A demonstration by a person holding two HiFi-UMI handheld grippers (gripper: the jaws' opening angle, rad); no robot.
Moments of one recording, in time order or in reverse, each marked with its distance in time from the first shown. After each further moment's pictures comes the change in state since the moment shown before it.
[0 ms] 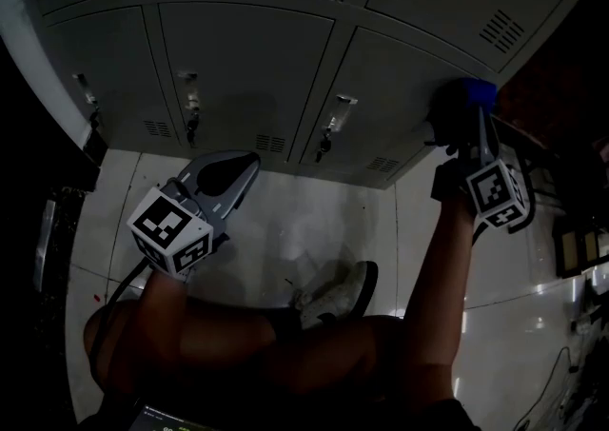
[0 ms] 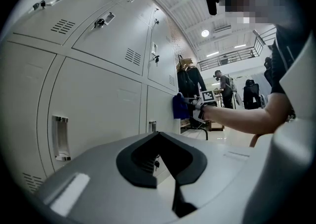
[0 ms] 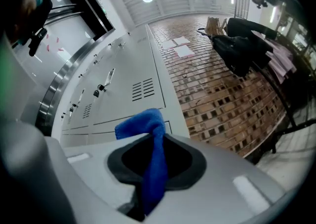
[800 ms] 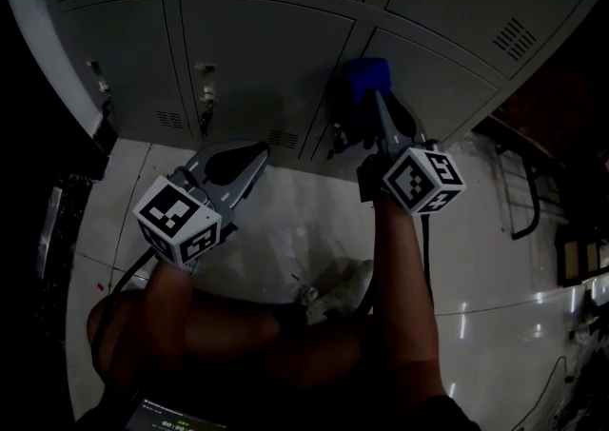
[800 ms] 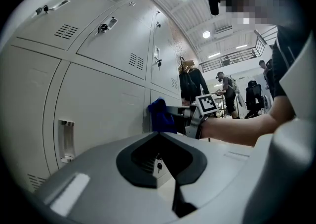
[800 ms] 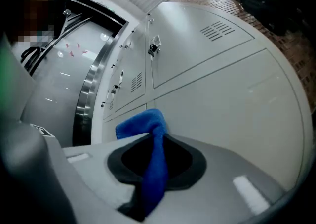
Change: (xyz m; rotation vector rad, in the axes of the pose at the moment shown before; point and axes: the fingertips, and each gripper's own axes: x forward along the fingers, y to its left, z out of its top) left arm -0.008 0.006 0.008 -0.004 -0.023 0.025; right arm 0.028 0.184 -0.104 0.042 0.186 0.395
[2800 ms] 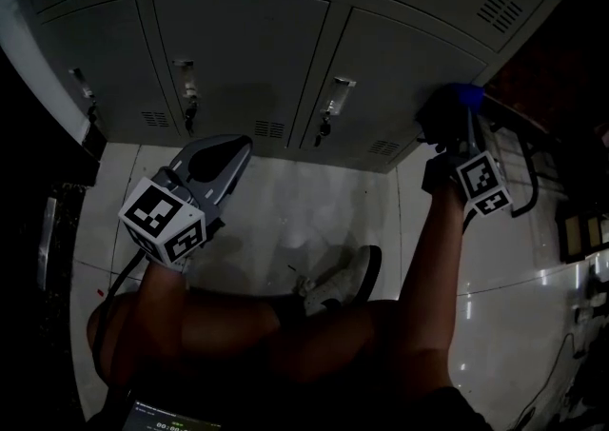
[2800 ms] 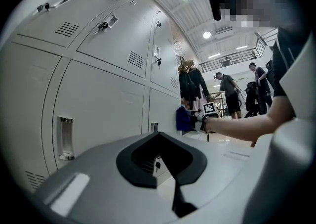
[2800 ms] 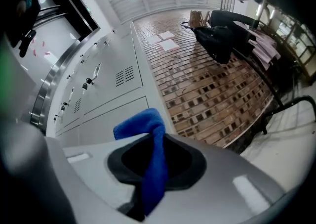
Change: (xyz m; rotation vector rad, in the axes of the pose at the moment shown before) left arm -0.001 -0.002 -0.004 -0.012 0.007 -0.002; right arm -0.135 -0.186 0.041 0.084 -0.161 -0.468
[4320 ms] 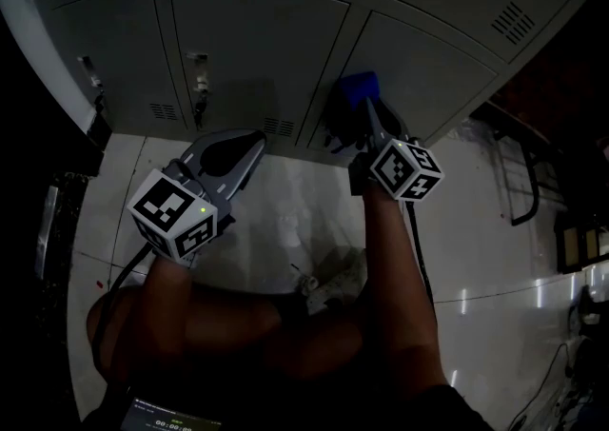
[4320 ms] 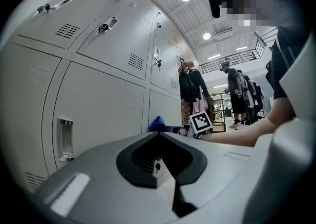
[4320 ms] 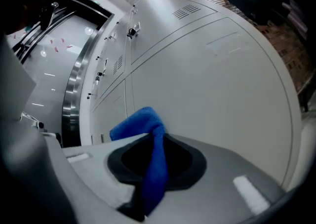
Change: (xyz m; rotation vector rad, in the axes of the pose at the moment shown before) left arm 0.000 0.000 0.005 -0.002 -0.014 -0.001; right arm 0.032 0.170 -0.141 -0.025 0.260 0.338
